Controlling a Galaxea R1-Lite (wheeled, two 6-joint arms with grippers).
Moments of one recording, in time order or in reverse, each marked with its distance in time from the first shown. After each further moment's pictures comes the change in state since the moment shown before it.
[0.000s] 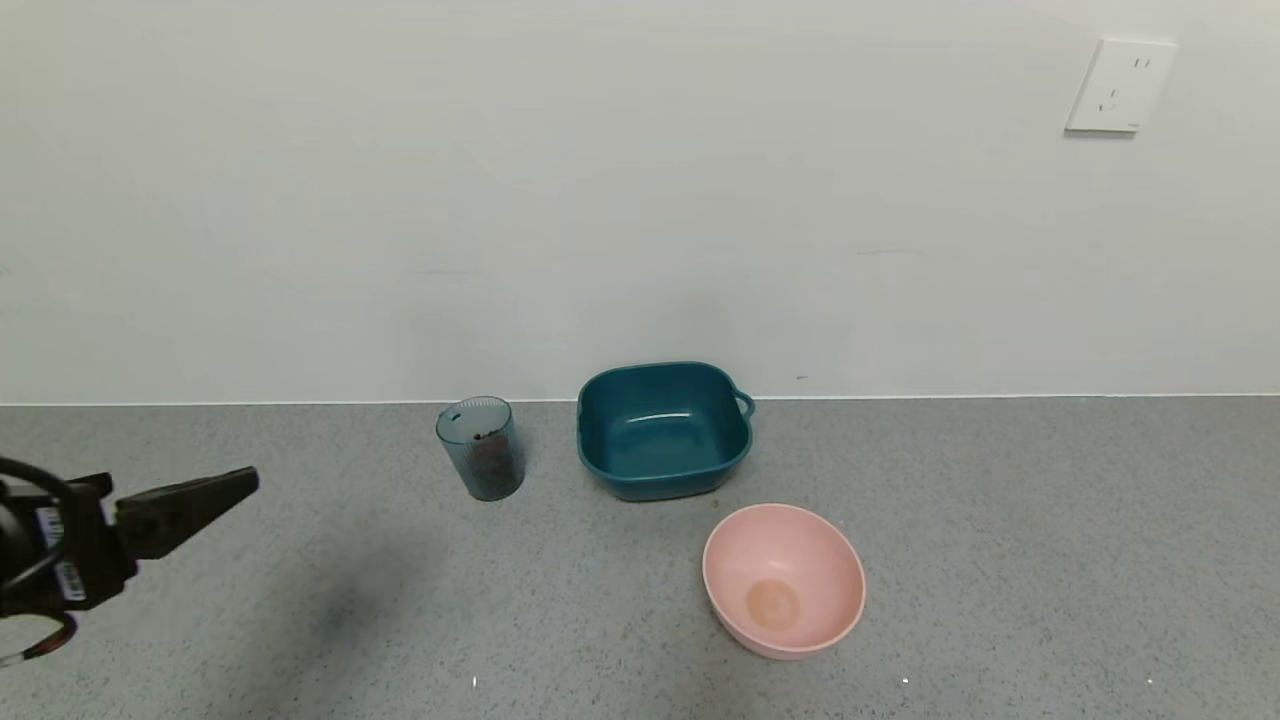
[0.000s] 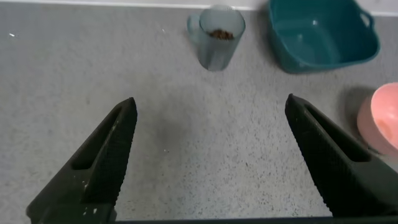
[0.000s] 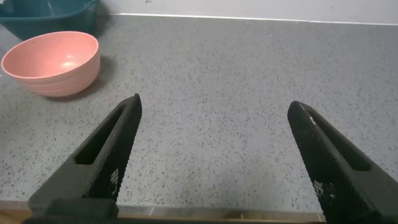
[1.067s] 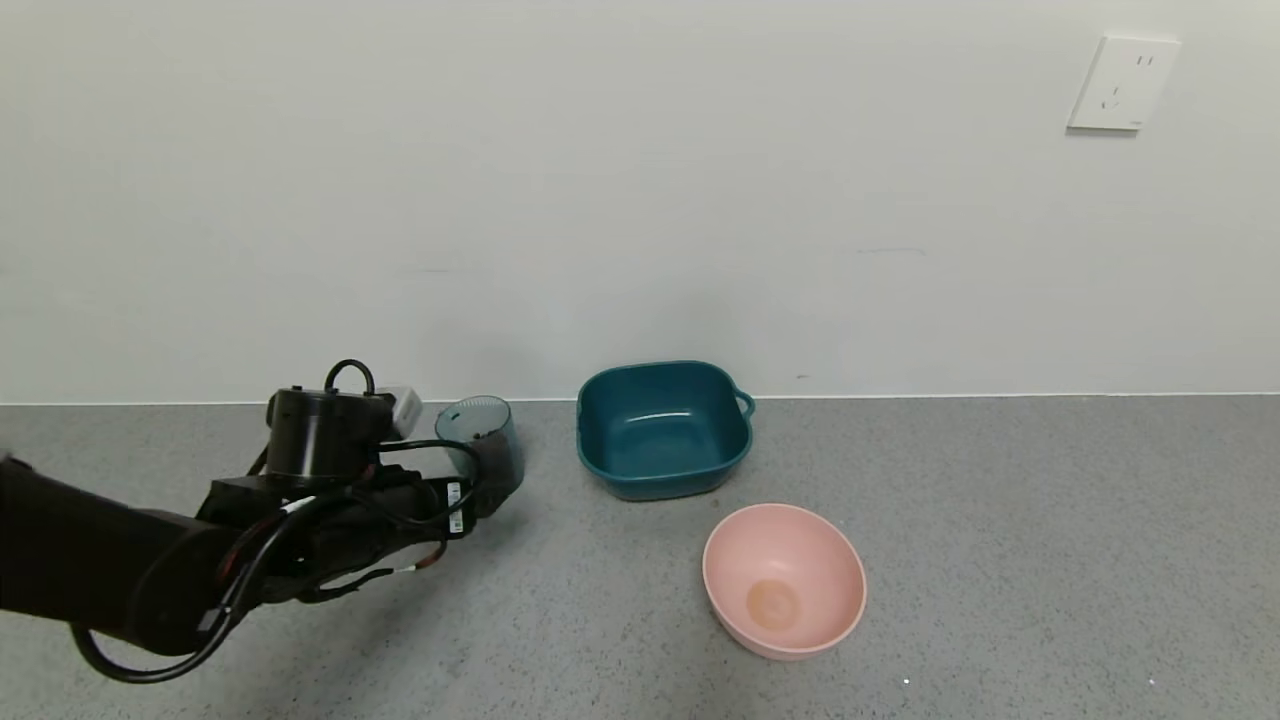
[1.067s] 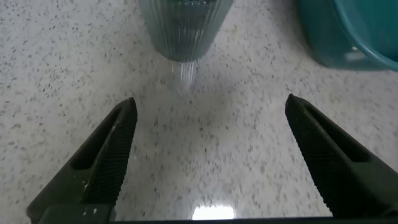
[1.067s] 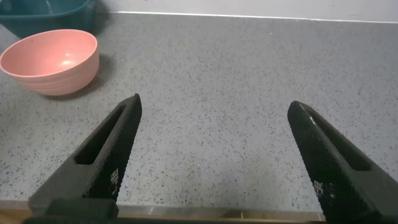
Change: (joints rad) left arm -0.208 0.789 -0.003 -0.570 0.133 -0.131; right arm 0.000 0.000 0.000 0.004 0.000 0.000
